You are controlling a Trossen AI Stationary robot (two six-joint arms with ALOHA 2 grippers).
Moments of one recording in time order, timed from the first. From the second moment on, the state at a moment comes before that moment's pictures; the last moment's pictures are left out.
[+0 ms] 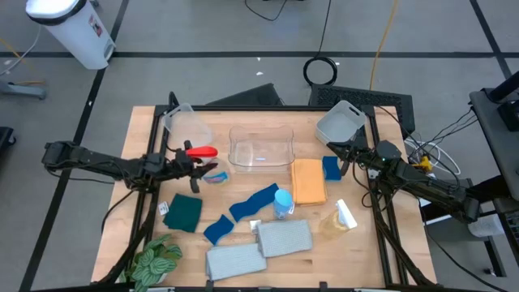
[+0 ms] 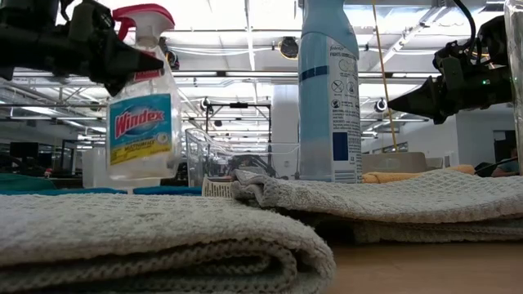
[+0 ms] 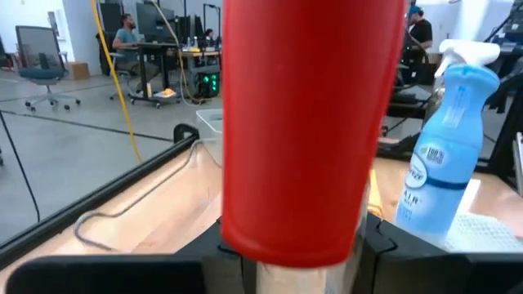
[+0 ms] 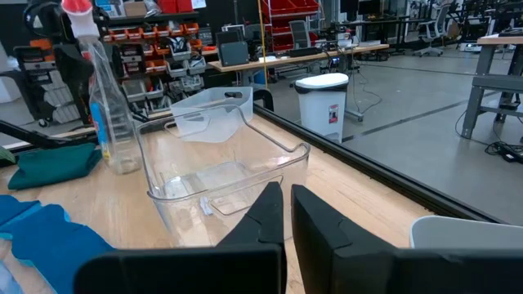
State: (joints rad) left arm -0.07 0.68 0.12 0.57 -0.31 -0.07; right arm -0.52 0.14 0.01 0.07 -0.08 0.09
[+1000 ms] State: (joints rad) left arm -0.07 0.71 0.43 0.37 -0.32 0.05; right arm -0.52 0.13 0.01 0.07 -0.08 0.09
